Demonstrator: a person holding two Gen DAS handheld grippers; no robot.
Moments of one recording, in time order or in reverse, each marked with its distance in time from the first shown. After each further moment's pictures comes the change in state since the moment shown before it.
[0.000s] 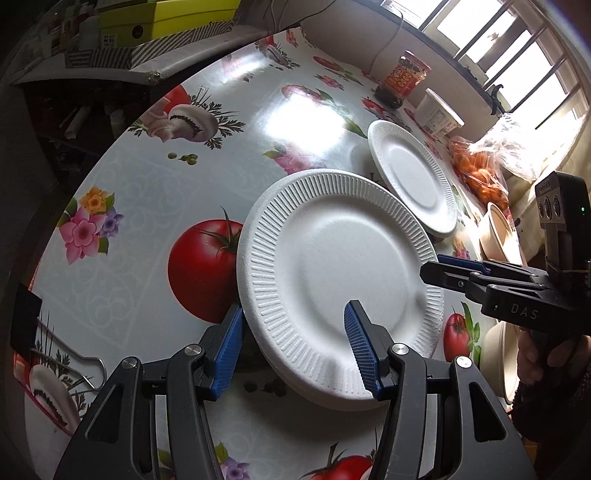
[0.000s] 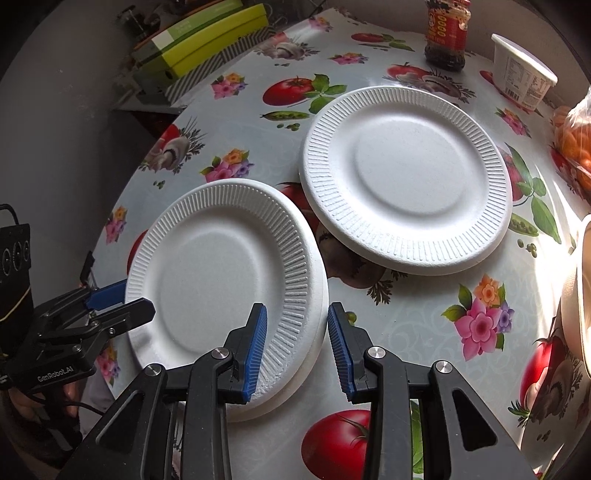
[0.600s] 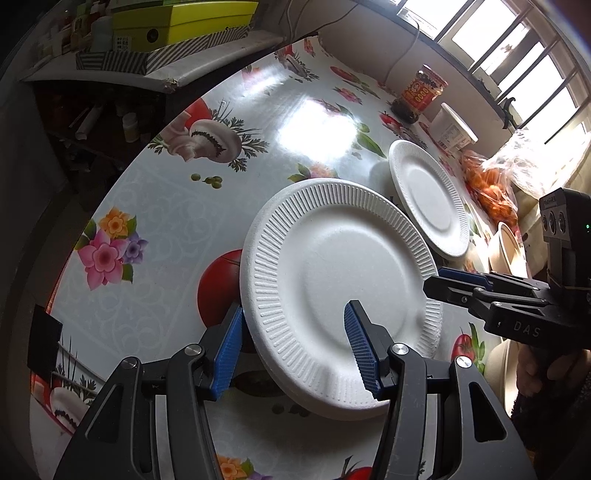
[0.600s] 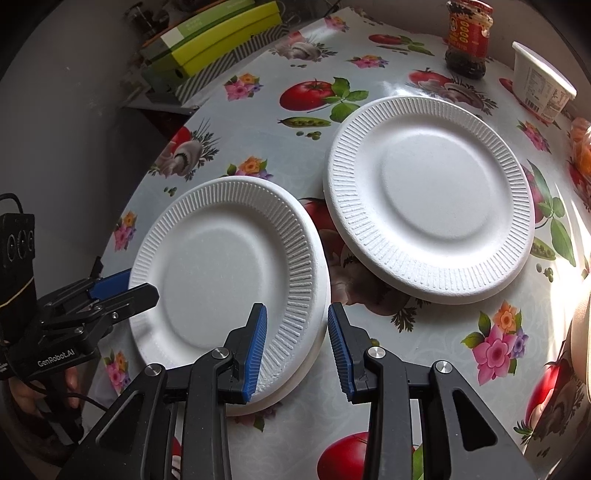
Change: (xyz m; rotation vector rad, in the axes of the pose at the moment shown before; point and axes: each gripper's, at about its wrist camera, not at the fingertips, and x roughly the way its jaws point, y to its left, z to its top) left arm -0.006 0.012 0.018 -0.024 -0.014 0.021; right arm 0.005 0.009 0.014 -0.019 0.008 0.032
